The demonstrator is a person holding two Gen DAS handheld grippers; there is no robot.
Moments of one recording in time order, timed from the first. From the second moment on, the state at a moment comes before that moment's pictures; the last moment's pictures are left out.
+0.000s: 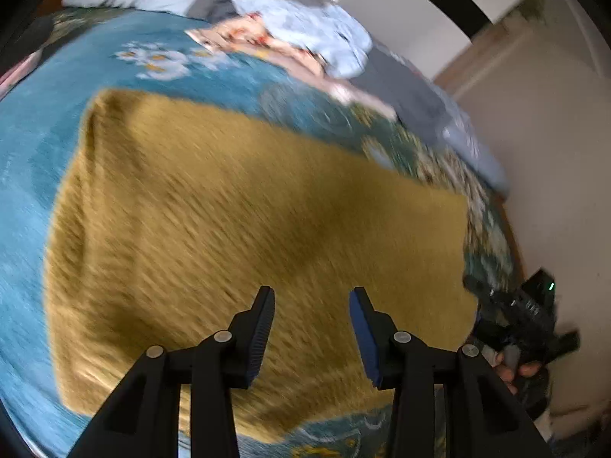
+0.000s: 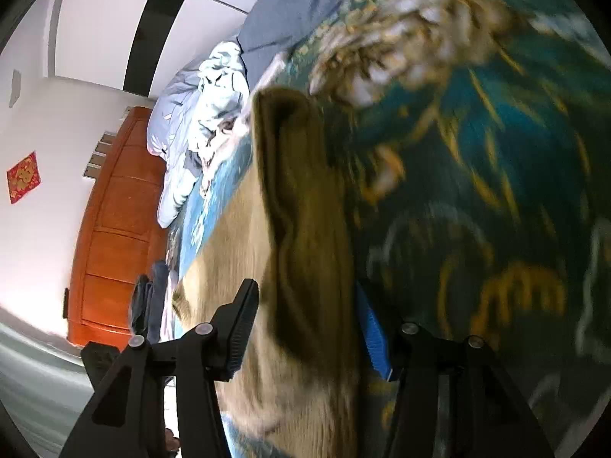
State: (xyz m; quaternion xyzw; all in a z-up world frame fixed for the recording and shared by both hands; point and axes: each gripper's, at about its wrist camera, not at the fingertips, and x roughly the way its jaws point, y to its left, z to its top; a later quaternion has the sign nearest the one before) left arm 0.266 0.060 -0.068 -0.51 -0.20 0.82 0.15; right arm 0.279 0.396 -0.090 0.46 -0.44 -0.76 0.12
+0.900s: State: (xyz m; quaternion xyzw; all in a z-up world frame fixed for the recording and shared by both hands) left arm 0.331 0.064 -0.084 -0.47 -0.19 0.85 0.16; right arm 0.281 0.334 -0.060 0.47 -0.38 -0.79 0.06
